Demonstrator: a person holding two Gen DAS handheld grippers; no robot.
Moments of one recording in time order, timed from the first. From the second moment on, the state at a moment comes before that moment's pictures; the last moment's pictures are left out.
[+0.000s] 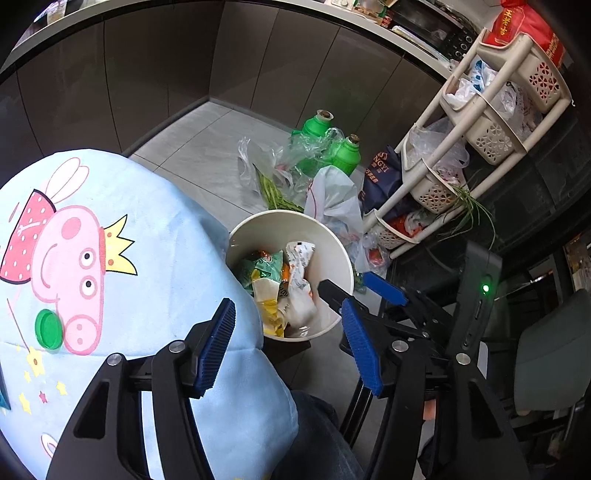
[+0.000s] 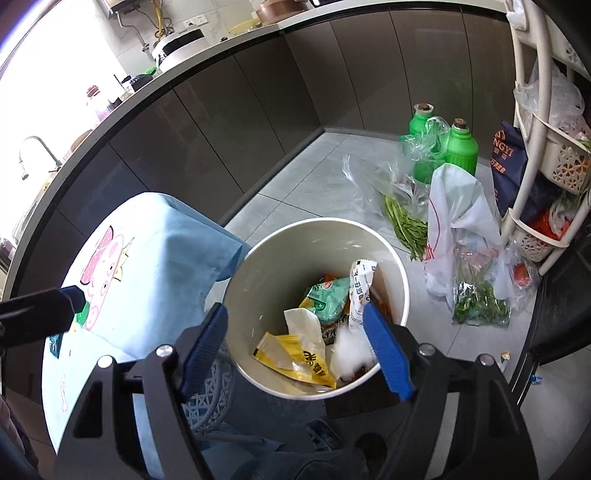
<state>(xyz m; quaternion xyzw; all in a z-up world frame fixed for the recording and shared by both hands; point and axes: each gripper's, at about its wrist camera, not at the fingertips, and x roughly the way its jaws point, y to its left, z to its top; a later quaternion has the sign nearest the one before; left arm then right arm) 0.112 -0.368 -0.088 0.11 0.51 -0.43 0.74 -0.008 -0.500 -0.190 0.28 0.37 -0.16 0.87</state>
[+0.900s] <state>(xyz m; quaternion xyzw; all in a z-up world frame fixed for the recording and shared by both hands) 0.128 -0.133 -0.016 -0.04 0.45 -0.24 0.86 0.027 -0.325 -0.076 0.17 0.34 0.05 0.92</state>
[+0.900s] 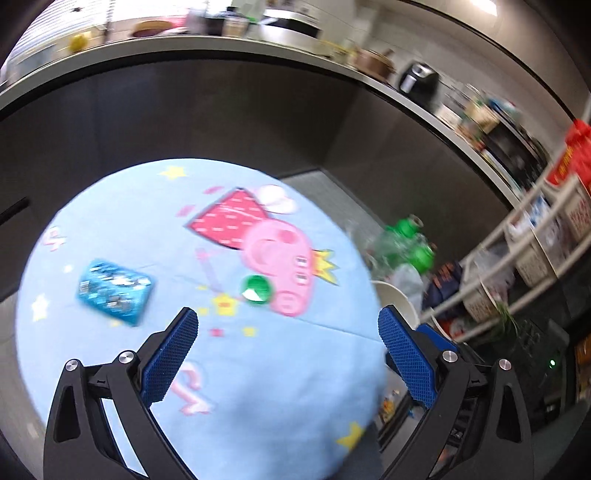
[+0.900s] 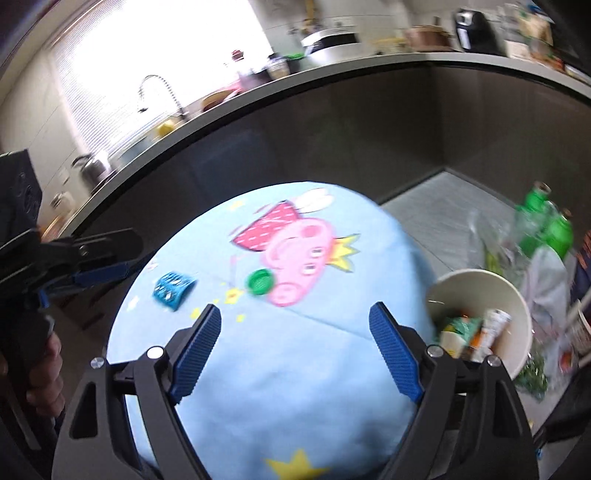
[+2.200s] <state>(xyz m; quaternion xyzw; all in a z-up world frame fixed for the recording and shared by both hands) 0.246 -0.027 -0.138 0.07 0.52 -0.18 0.84 0.157 -0.218 -0.140 0.09 0.45 0.04 0.89</state>
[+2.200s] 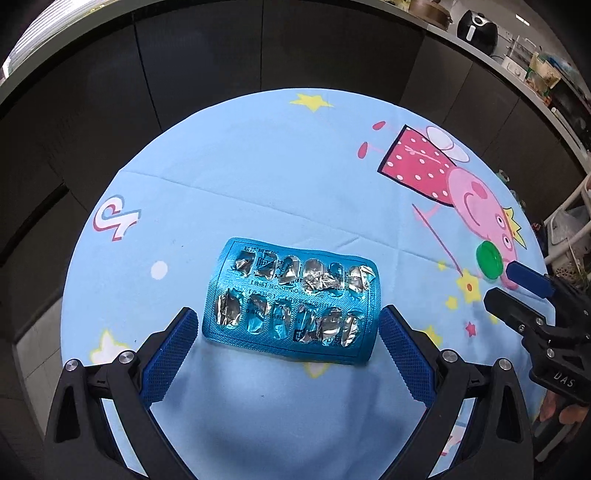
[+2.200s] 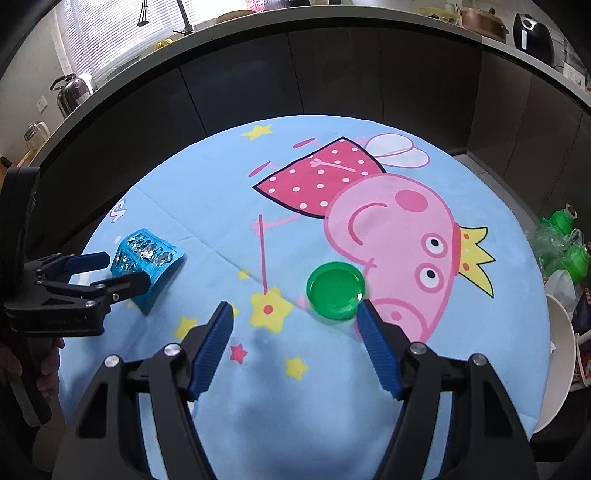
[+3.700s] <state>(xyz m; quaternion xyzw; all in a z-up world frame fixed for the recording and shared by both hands) 0.235 -0.032 -0.111 0.07 0.47 -0.13 0.87 0.162 -0.231 -0.137 0.07 0.41 0.05 0.91</state>
